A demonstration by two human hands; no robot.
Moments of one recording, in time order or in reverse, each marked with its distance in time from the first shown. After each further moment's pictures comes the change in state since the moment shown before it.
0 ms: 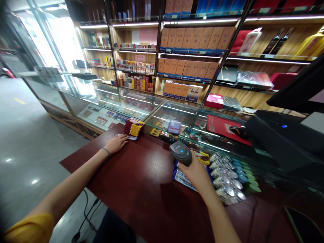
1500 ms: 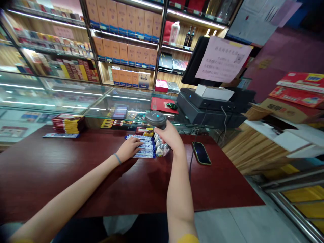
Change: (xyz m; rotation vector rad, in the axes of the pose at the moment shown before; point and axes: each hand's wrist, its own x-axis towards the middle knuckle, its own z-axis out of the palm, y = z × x) left_hand 0.041 0.356 0.014 -0.465 0.056 0.659; right_hand -0.029 0.016 -0.142 0.244 0.112 0.145
